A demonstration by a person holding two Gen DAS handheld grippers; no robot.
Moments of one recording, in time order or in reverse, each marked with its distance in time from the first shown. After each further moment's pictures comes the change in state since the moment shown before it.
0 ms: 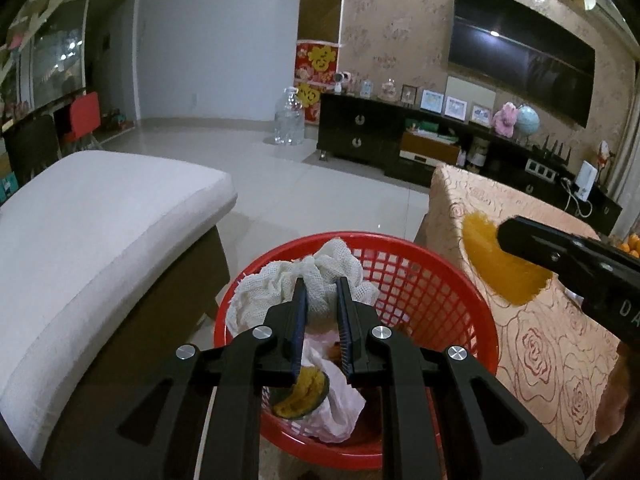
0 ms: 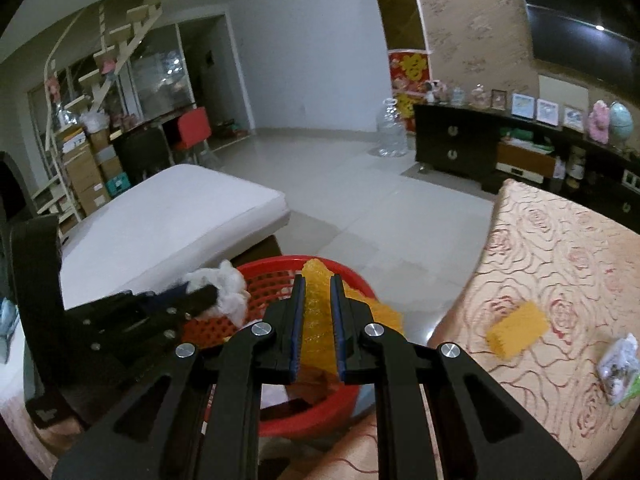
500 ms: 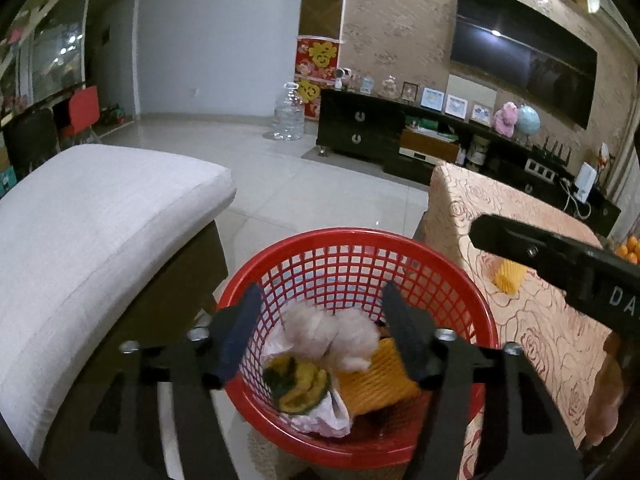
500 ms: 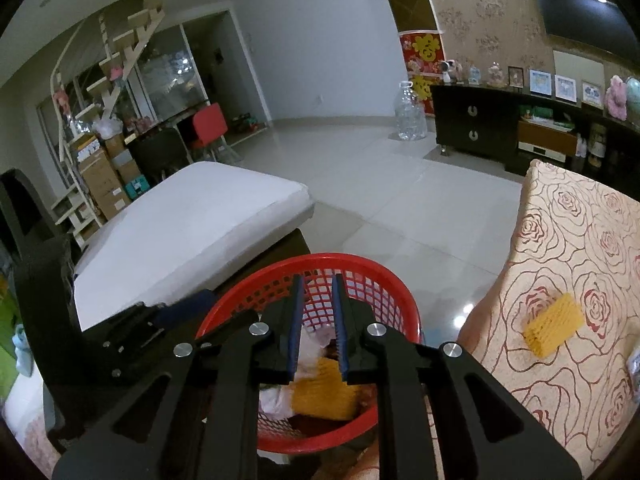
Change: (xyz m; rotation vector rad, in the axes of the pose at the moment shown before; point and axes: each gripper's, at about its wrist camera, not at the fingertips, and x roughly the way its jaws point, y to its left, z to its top) left arm 0.001 0.002 -0.001 -0.023 0.007 -0.005; right arm 0.009 0.004 0.004 0.055 0.039 0.069
